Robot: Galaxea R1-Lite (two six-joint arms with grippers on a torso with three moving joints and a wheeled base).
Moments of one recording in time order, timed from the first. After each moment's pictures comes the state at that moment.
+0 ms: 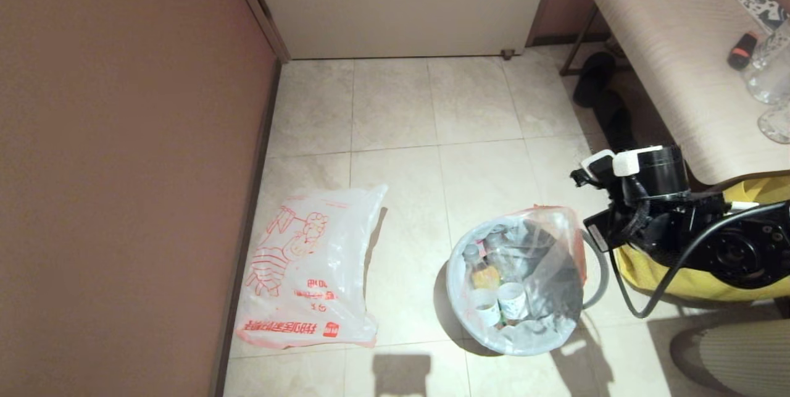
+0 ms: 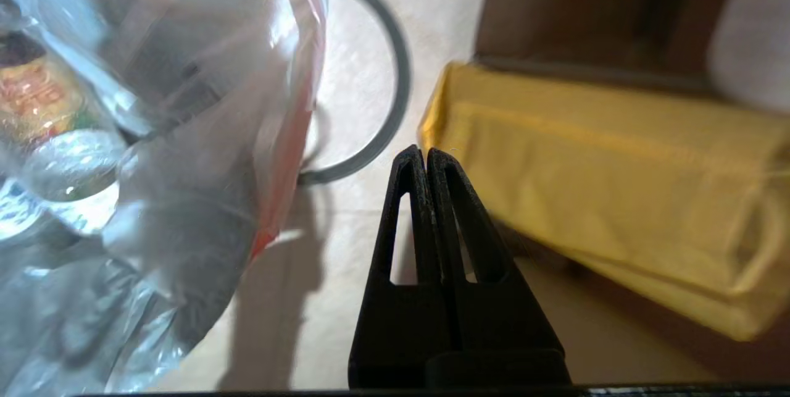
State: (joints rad) left arm 0.00 0.00 0.00 0.01 -0.01 0.00; right arm 0.29 1.82 -0.98 -0.30 -0.55 -0.29
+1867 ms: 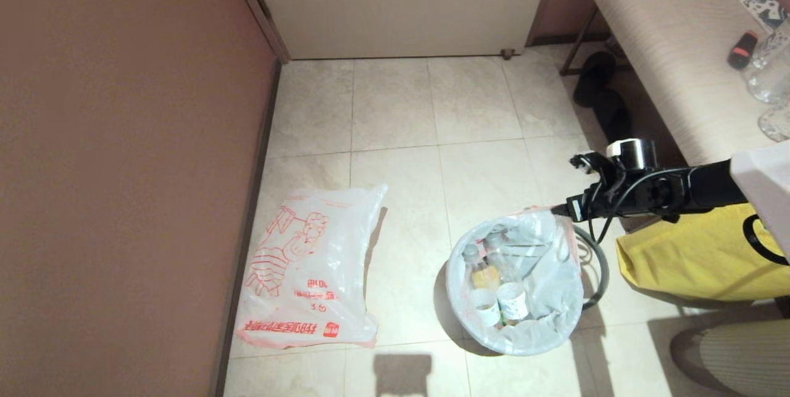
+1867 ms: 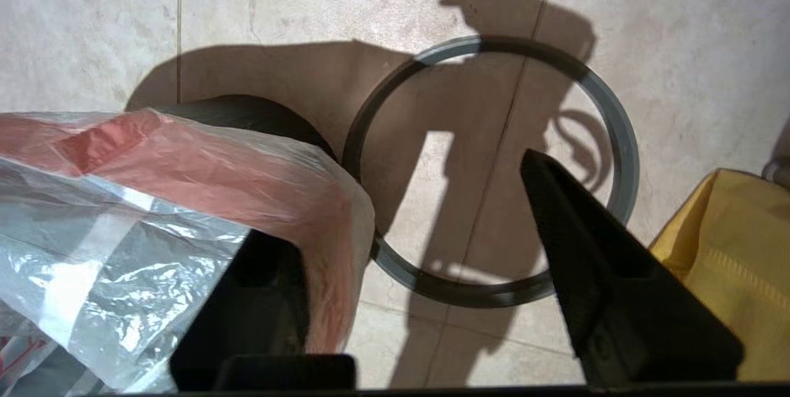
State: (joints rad) left arm 0.00 0.00 0.00 0.01 -0.01 0.00; right arm 0.01 2.36 -1.70 -0.02 0.21 -0.22
